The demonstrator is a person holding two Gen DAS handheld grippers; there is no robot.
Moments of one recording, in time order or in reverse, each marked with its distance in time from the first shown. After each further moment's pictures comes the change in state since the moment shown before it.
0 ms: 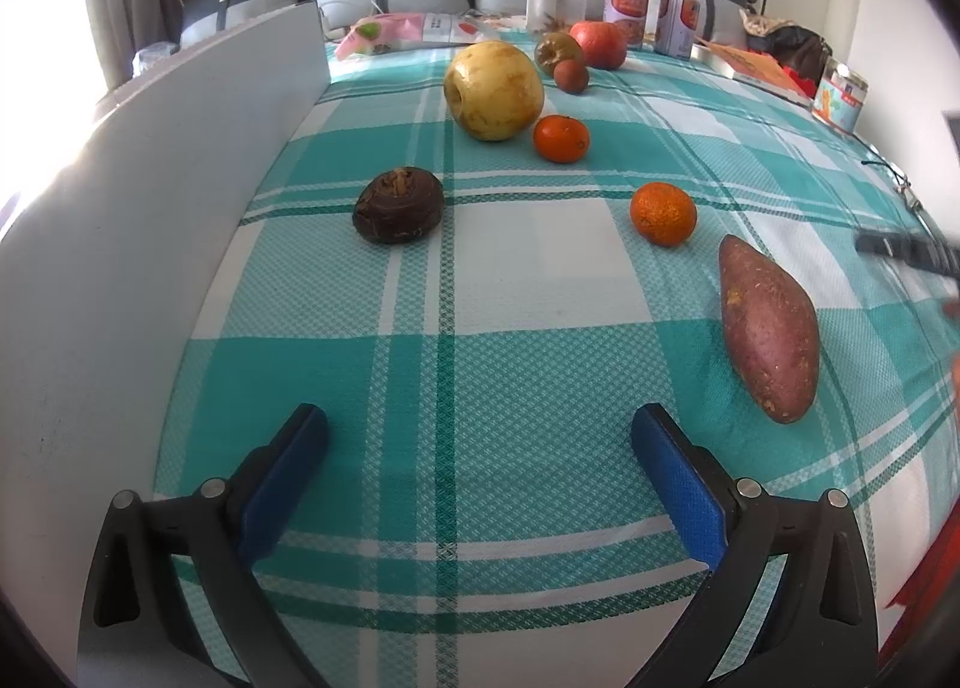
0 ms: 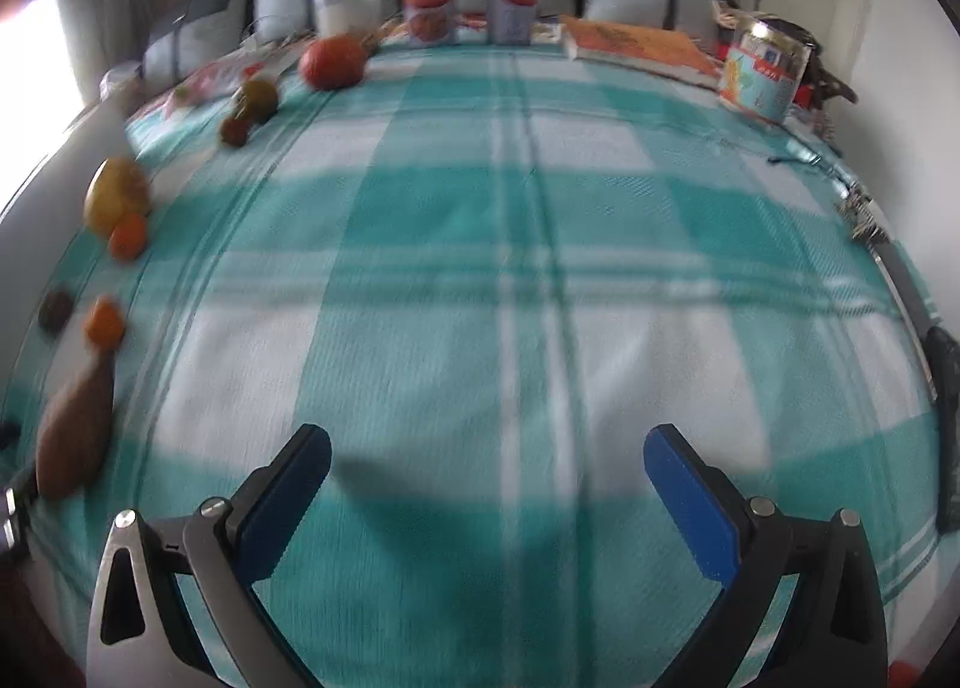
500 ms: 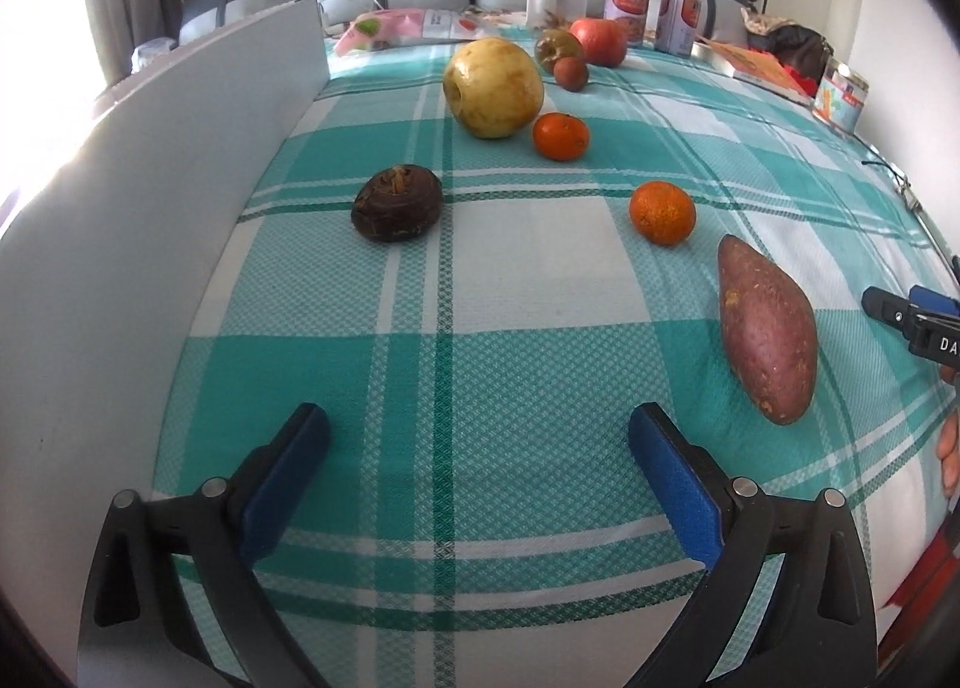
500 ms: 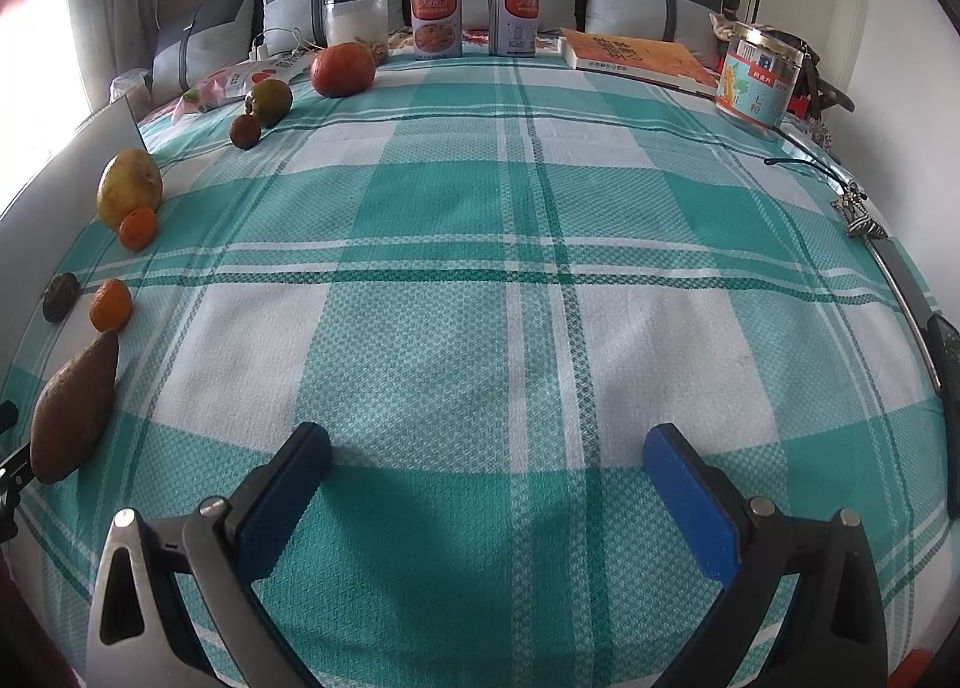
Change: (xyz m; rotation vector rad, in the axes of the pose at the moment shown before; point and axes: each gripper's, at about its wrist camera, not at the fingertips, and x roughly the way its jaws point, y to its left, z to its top) left arm 0.000 0.001 0.001 -0.004 0.010 -0.004; right arm -0.009 0.007 -0.039 -0.058 -0.041 0.023
